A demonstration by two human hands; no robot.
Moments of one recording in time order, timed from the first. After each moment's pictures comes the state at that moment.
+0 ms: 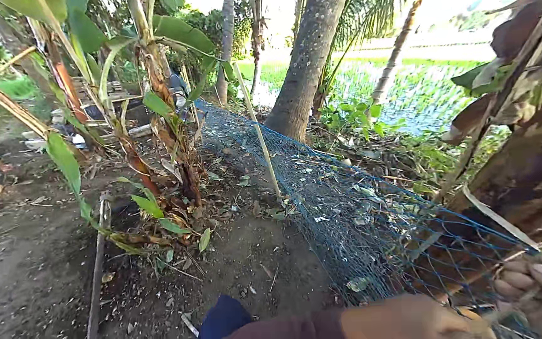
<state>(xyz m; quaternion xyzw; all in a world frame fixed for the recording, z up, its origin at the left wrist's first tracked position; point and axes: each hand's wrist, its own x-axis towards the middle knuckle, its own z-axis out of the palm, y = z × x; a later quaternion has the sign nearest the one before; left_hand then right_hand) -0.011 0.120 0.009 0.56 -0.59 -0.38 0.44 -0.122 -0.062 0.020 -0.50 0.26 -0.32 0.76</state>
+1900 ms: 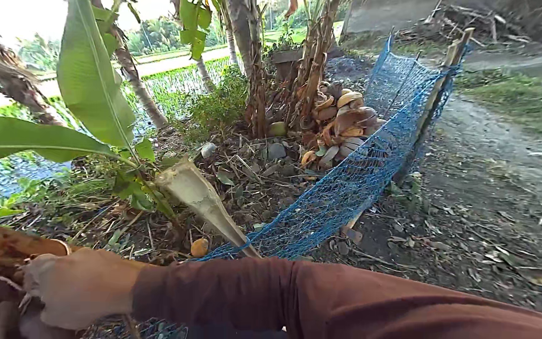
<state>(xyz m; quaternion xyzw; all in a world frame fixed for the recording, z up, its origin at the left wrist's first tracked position) 0.008 -0.106 -0.045 0.65 -0.59 0.16 0.46 -0.113 -0.166 0.008 -0.82 0.35 -0.32 0.31</state>
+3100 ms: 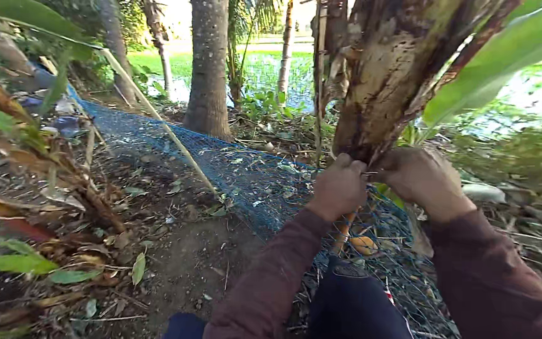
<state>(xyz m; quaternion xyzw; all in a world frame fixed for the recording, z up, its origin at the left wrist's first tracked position) 0.011 -0.073 0.016 0.74 -0.59 -0.07 0.33 -0.110 -0.162 0.066 -0.87 0.47 -0.12 0.09</state>
